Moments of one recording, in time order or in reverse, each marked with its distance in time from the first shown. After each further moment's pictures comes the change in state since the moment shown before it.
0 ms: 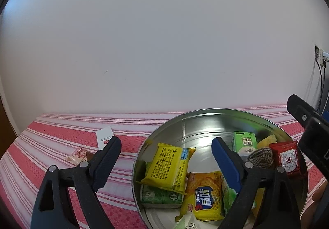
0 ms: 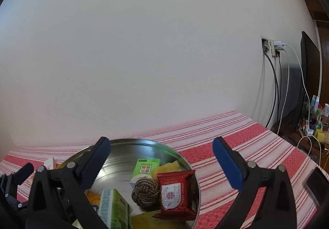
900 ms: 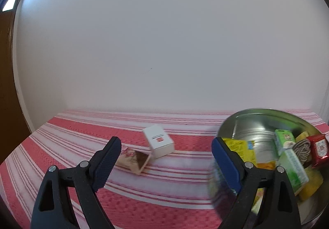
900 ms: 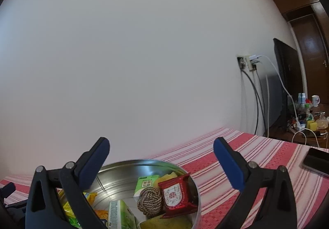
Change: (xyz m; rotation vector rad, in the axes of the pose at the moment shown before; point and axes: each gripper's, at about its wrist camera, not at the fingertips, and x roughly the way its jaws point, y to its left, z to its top) left arm -0.001 0.084 -0.020 -0.051 -0.053 0.126; right arm -0.049 0.012 -0.026 0.108 -0.271 -0.089
